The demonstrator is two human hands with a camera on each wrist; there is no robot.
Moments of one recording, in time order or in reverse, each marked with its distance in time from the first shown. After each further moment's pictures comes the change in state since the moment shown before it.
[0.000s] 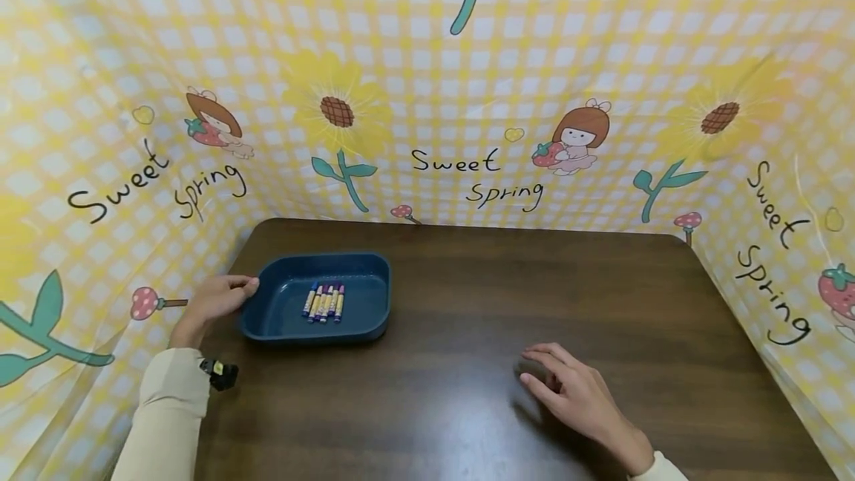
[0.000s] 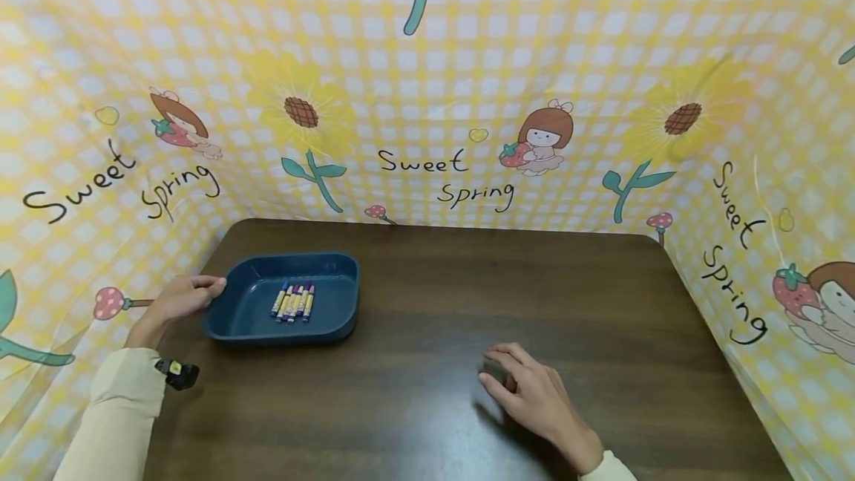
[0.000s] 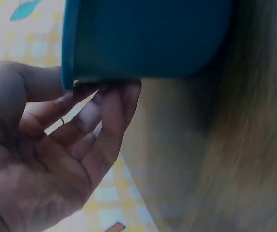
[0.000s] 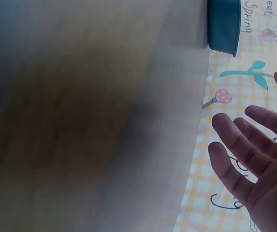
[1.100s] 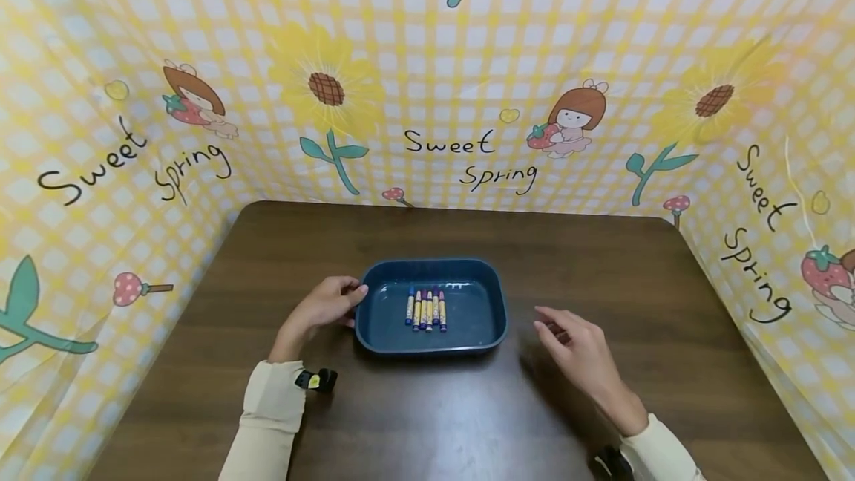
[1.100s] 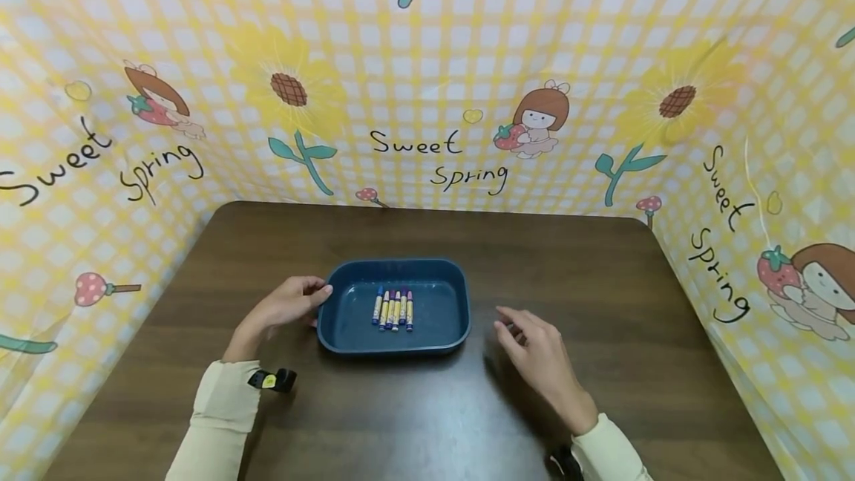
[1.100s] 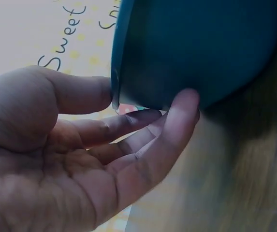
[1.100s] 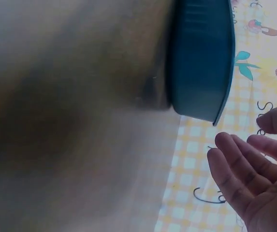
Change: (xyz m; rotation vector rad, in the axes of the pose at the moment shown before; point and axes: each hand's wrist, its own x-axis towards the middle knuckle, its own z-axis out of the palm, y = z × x) left_hand -0.012 0.130 0.133 -0.333 -0.283 -0.003; right_hand 0.027 0.000 -0.022 -0.012 0.185 0.043
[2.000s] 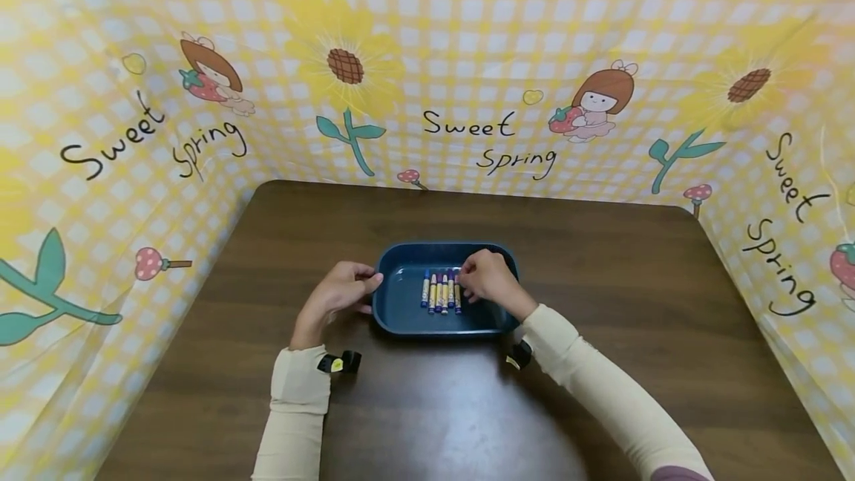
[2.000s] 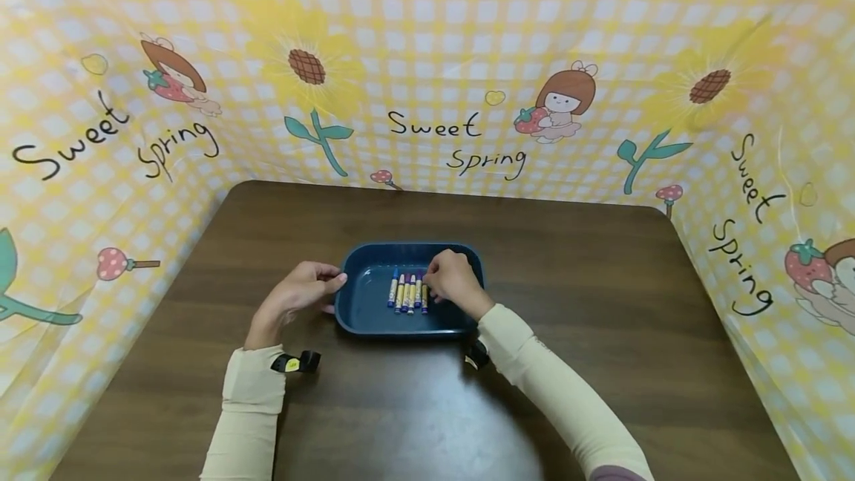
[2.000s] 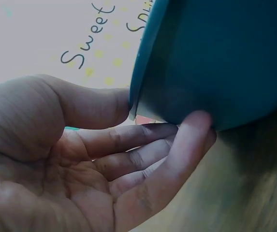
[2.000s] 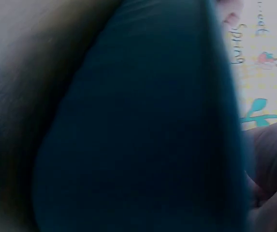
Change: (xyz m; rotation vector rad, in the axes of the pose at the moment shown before) left_hand -0.007 0.000 0.003 -0.113 0.021 -0.037; right_hand 0.121 -0.060 0.109 0.182 -0.639 0.621
